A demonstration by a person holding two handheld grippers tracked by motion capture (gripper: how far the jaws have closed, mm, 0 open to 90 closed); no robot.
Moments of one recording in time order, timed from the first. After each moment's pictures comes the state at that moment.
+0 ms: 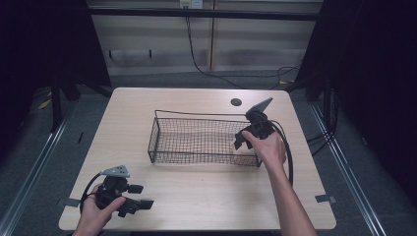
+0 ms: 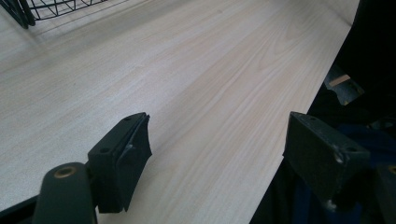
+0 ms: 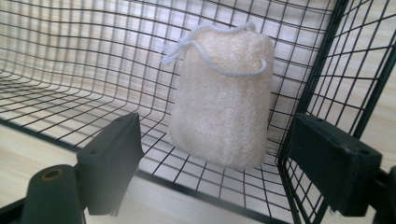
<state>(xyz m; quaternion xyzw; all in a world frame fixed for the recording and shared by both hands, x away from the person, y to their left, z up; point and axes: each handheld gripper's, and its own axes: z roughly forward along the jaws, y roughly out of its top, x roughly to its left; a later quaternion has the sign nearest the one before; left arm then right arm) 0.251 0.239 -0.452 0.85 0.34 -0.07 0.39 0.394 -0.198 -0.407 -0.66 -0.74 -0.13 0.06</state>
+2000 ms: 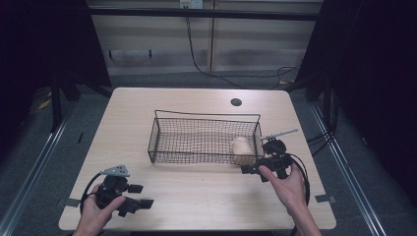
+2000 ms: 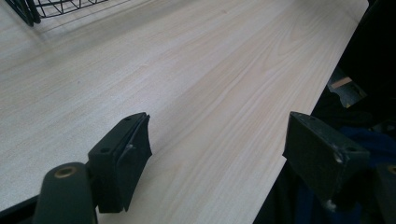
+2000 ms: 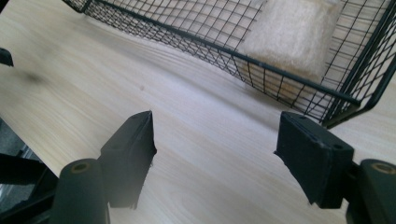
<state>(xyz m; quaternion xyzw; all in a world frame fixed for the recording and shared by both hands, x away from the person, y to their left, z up) 0.253 0.239 -0.454 0.85 0.35 -0.07 0.39 0.275 -0.217 -0.401 -0.55 -0.78 -0.31 -0.01</state>
